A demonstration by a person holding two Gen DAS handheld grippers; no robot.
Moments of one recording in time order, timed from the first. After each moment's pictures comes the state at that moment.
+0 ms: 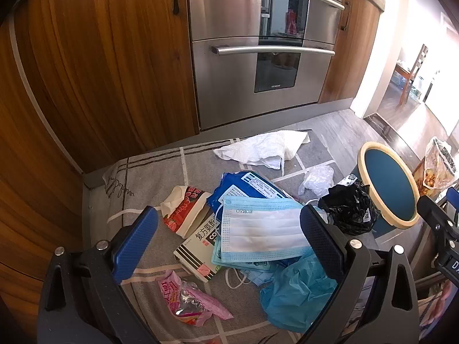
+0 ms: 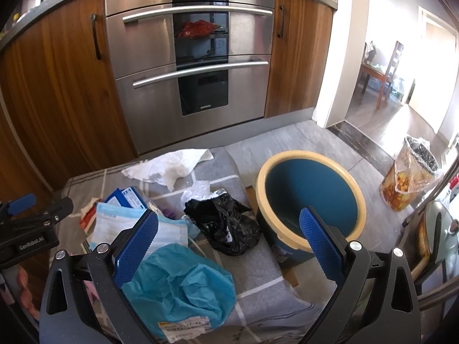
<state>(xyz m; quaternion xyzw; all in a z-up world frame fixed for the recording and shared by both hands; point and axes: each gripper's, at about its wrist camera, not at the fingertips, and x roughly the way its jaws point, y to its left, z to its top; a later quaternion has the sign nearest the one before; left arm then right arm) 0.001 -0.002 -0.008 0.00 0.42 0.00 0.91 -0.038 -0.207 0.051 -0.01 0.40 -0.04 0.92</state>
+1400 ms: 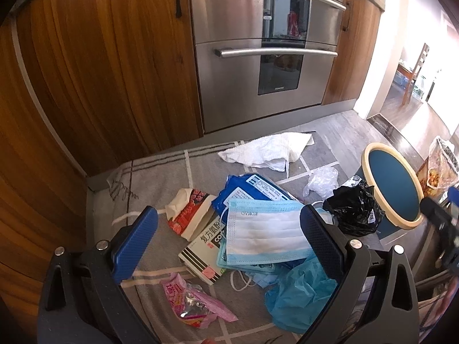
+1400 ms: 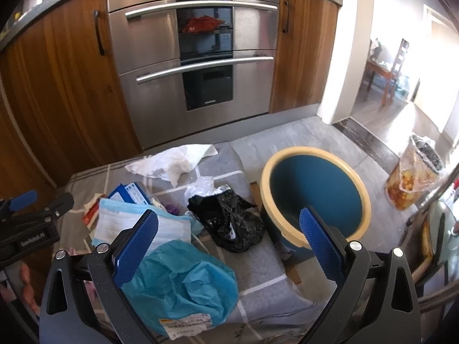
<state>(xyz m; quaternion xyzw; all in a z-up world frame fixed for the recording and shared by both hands) 0.000 -0.002 -0.008 0.01 0.41 0.01 0.91 -0.027 -0.214 0.055 0.01 0.41 0.00 0.91</state>
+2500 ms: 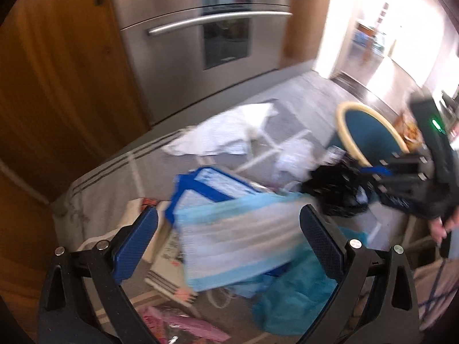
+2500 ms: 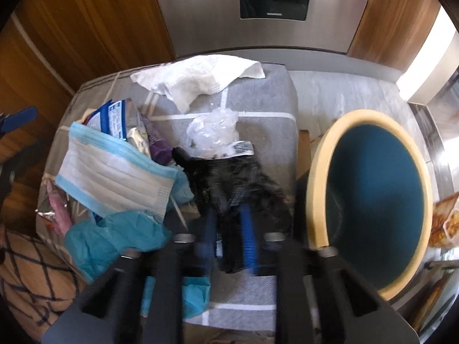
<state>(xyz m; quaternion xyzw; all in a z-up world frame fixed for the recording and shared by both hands) 0.047 -0.043 -0.046 0.07 0.47 -0.12 0.87 0.073 -0.224 -0.057 -0.07 0.59 0.15 0.79</state>
